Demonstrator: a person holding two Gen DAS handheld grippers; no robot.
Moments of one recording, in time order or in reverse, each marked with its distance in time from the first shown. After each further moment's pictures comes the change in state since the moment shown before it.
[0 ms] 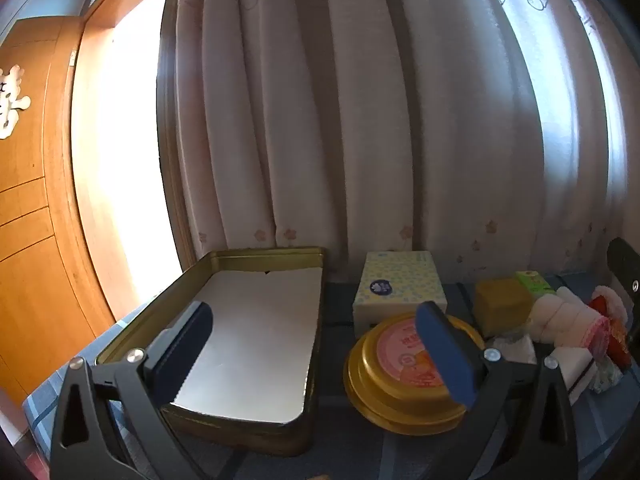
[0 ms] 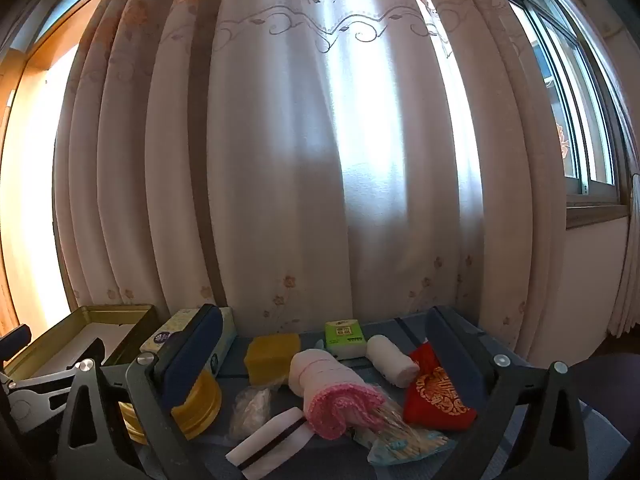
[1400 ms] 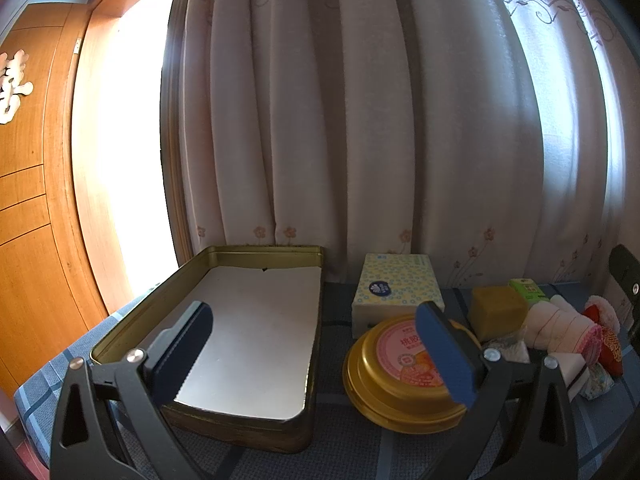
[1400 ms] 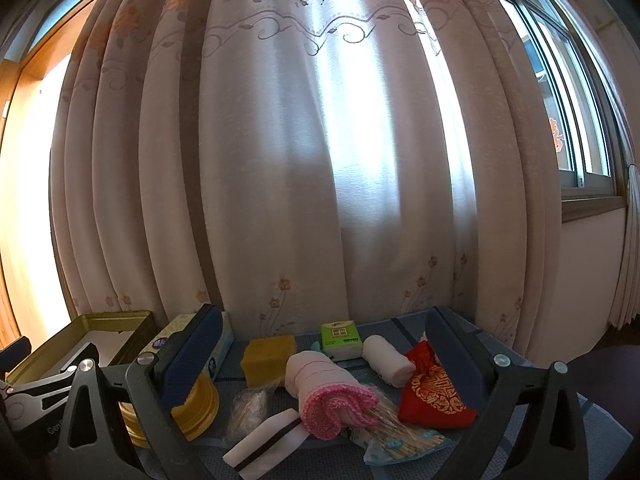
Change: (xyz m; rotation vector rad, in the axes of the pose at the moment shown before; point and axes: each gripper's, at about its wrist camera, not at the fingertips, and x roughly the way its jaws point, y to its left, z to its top) left arm -0.001 0.006 0.003 -0.054 0.011 -0.017; right arm -0.002 -0.006 0.000 0.027 -0.005 -0.003
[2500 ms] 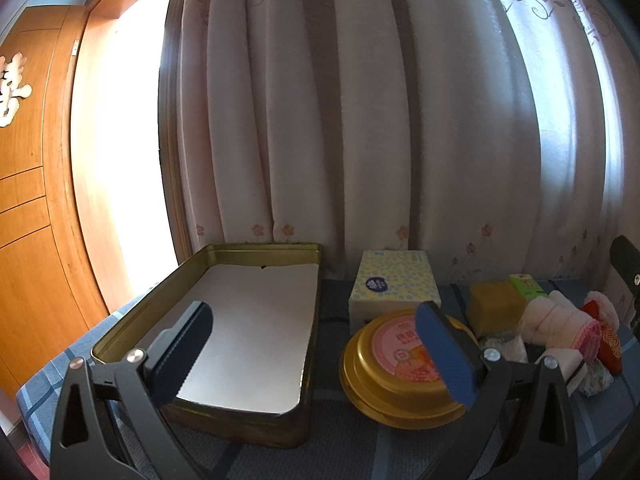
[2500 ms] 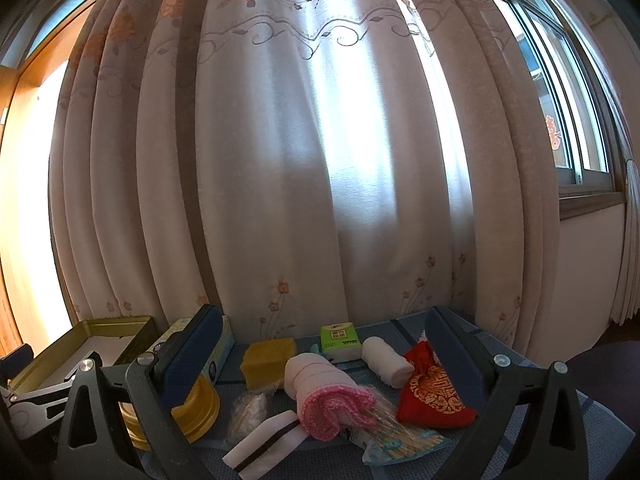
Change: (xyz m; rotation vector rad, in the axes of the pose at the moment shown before) left arm -0.001 -0.001 -0.001 0.007 0.008 0.000; right arm -0.002 -0.002 0.000 0.028 -0.010 -0.003
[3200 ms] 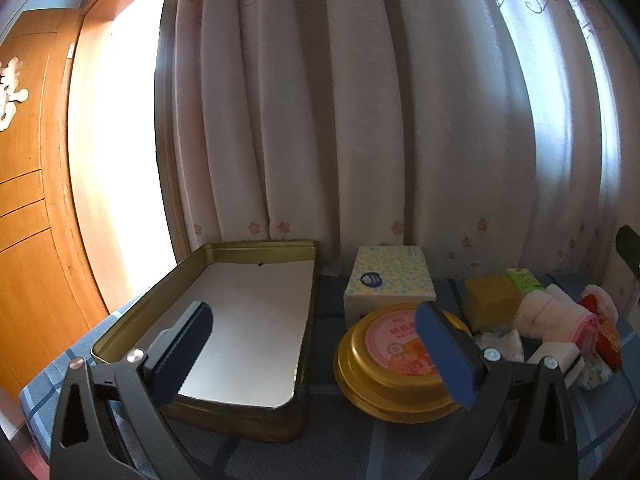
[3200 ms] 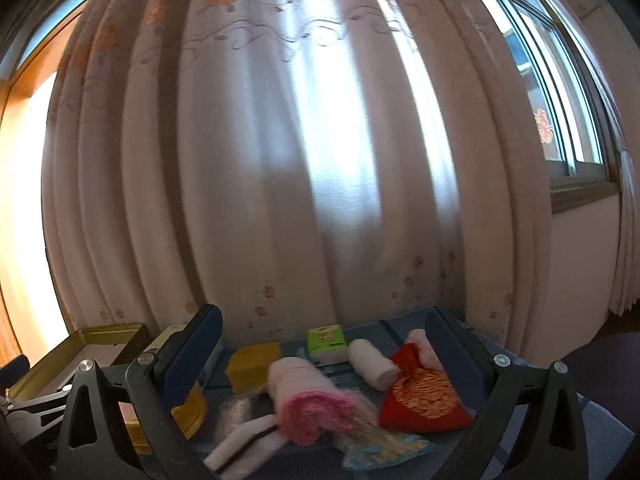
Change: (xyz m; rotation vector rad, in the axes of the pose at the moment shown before) left arm -0.002 -0.004 -0.004 0.016 0.005 -0.007; right arm 0.003 -0.023 0.002 0.045 -0.003 -0.026
